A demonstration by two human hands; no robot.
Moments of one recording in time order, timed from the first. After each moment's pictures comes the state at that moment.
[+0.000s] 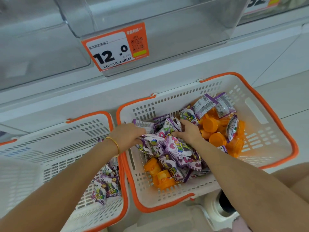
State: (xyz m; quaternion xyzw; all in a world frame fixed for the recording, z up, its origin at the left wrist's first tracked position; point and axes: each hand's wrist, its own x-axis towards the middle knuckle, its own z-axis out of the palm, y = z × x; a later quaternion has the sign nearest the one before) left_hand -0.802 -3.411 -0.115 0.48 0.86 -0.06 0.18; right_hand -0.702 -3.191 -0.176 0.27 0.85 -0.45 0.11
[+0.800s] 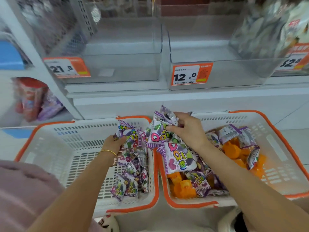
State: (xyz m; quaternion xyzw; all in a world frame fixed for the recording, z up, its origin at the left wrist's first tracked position) left_hand -0.778 -3.561 -0.097 -0.21 0.79 0.55 0.18; right_hand -0.724 -3.319 -0.027 0.03 0.89 -0.45 -0.05
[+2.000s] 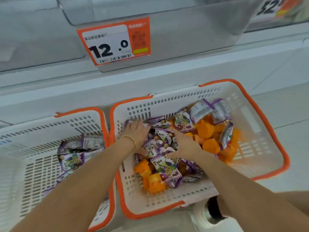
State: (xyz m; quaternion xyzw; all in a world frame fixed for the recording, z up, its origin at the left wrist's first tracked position) left_hand -0.796 -3.364 -0.178 0.35 0.87 -0.14 0.31; right_hand -0.685 -3.179 -0.197 0.12 0.92 -0.26 0.28
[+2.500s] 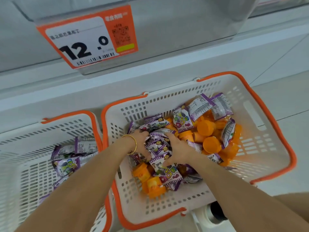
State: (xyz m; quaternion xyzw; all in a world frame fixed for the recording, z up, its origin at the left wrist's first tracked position) left_hand -0.808 -3.344 -0.197 0.29 0.83 -0.05 0.47; right_hand -0.687 -3.190 -0.219 0.14 0.88 -0.33 0.32
